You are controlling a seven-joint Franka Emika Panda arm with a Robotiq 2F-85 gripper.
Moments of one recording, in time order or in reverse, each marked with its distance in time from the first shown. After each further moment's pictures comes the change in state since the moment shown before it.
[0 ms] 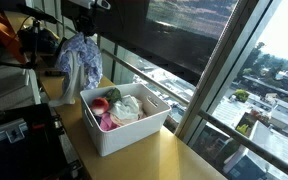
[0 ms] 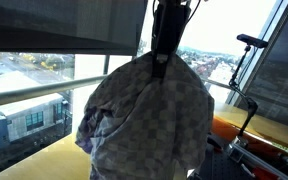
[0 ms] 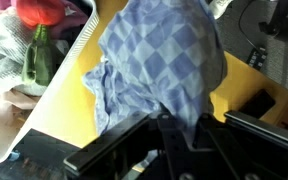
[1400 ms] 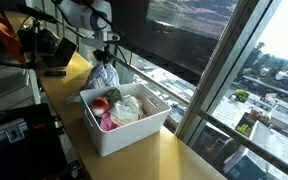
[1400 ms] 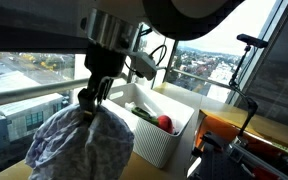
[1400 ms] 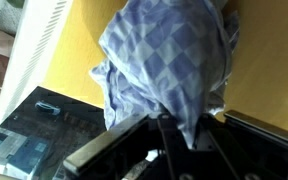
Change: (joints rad) arm 0.061 0.340 -0.084 0.045 -0.193 0.532 0.153
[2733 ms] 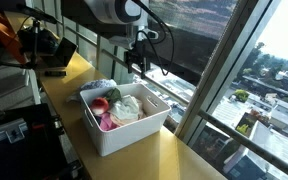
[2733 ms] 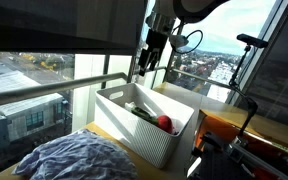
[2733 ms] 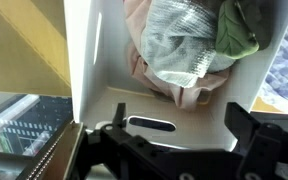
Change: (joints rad) arm -0.201 -0.205 -0.202 -0.113 -0.040 -0.100 0.045
